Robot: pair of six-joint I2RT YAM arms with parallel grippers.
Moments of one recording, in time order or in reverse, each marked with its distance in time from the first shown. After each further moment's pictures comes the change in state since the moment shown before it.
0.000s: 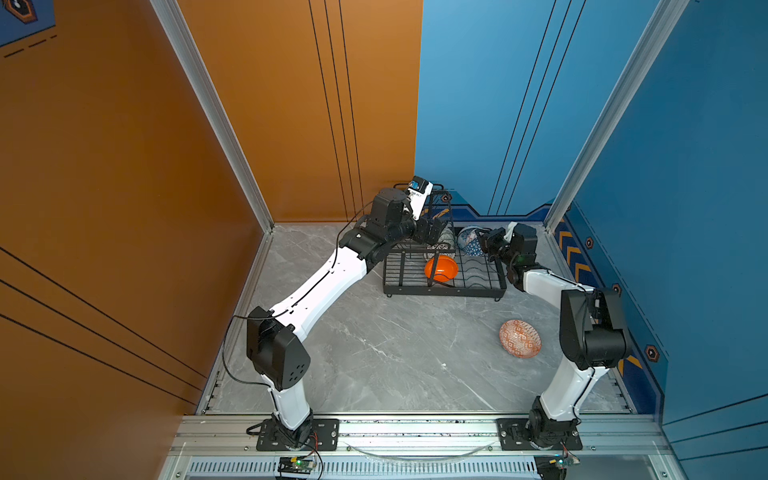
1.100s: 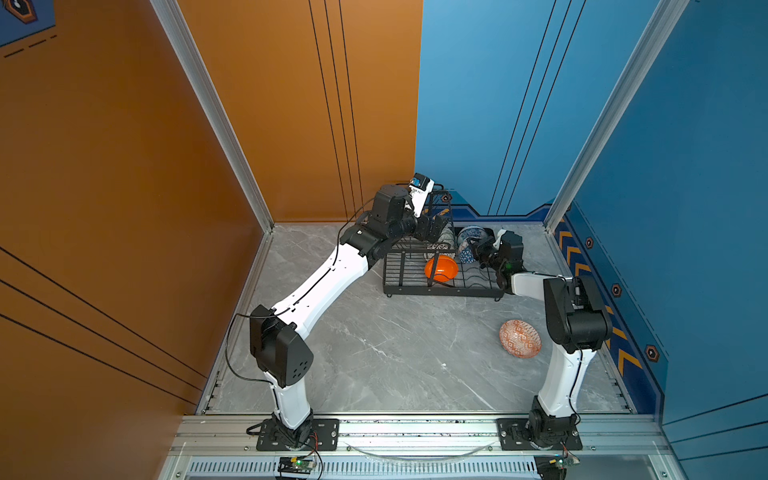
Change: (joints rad) left arm 0.000 0.028 0.066 -0.050 0.000 0.000; right arm 0.027 0.149 0.000 0.129 0.025 -0.045
